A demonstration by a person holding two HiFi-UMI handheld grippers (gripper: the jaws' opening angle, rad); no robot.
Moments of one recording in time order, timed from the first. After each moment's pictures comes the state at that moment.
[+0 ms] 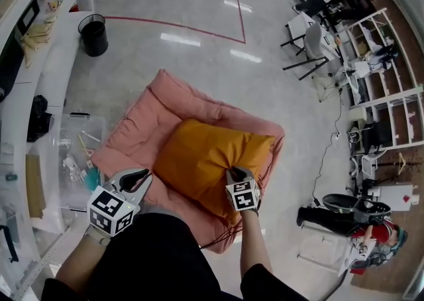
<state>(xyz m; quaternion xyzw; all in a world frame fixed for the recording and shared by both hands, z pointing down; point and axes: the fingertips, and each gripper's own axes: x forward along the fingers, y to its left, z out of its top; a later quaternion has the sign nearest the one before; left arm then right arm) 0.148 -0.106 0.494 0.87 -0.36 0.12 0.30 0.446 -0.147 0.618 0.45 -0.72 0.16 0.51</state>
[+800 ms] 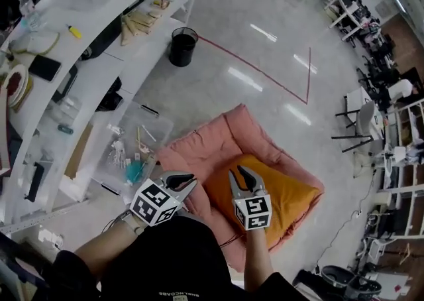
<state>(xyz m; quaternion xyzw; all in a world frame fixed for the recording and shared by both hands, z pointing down) 0.049 -0.069 0.474 0.84 -0.44 0.08 0.31 0.136 -0.153 0.482 0.28 -0.91 0.05 0.31</state>
